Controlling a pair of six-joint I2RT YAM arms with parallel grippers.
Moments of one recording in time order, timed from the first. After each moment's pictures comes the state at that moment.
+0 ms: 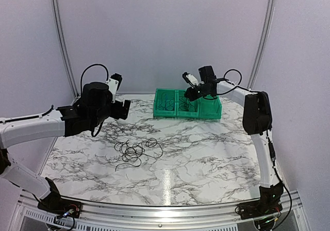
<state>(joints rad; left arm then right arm) -0.78 1.36 0.98 0.01 -0.54 0.02 0.35 2.44 2.18 -0.44 -0.32 -0.18</state>
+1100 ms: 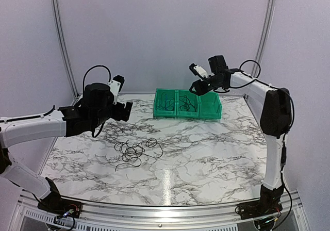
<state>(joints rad) -0.78 1.37 0.98 0.01 -0.49 0.02 0.35 2.14 1.96 -0.53 -0.28 -0.25</state>
